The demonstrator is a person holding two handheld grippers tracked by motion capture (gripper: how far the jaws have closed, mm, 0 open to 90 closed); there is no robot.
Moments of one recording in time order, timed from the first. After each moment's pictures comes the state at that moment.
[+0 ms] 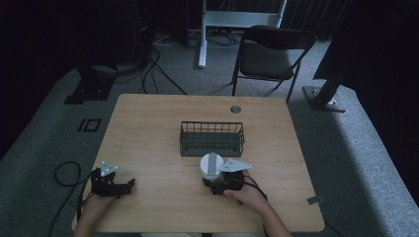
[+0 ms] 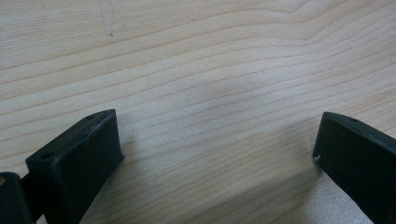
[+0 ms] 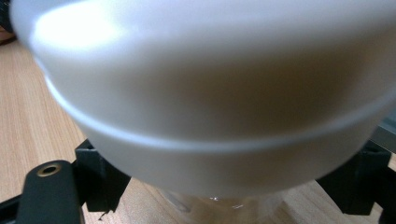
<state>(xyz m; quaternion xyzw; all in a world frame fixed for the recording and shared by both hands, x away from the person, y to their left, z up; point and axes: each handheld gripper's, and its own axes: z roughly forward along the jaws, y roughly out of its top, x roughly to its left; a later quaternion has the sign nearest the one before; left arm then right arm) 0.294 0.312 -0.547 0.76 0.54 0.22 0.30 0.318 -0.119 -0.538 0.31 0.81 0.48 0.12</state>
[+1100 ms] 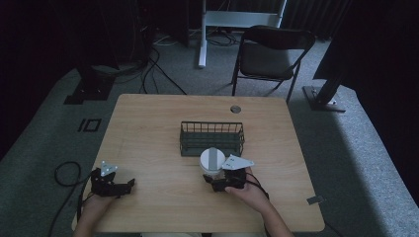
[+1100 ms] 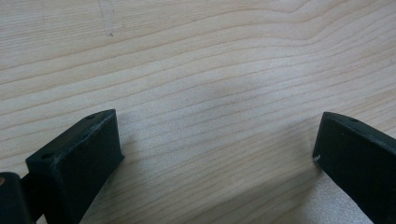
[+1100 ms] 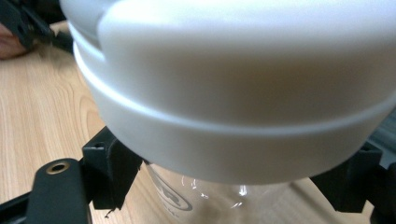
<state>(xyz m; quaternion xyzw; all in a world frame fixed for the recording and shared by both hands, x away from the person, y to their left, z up) 0.294 0.312 -0.547 0.76 0.54 0.22 0.30 0.316 -0.121 -0.509 0.28 0.81 0.49 0.15</state>
